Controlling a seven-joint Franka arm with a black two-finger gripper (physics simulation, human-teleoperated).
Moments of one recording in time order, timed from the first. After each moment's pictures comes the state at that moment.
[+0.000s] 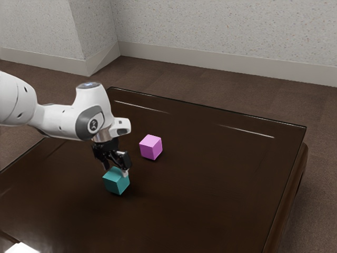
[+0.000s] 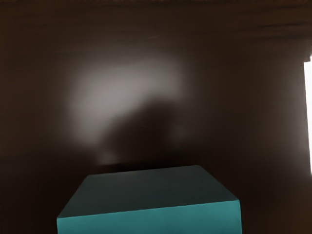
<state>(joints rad) 0.01 0.22 0.03 -2.16 -0.12 2.35 0.21</state>
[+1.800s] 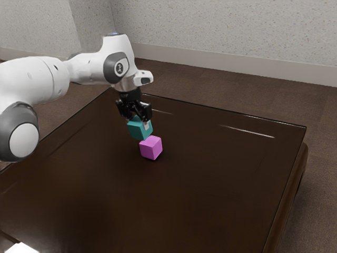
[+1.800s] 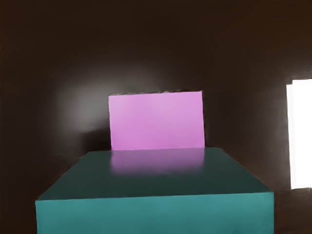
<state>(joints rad) 0.01 0.64 0.05 -1.27 -0.15 1.84 0.14</state>
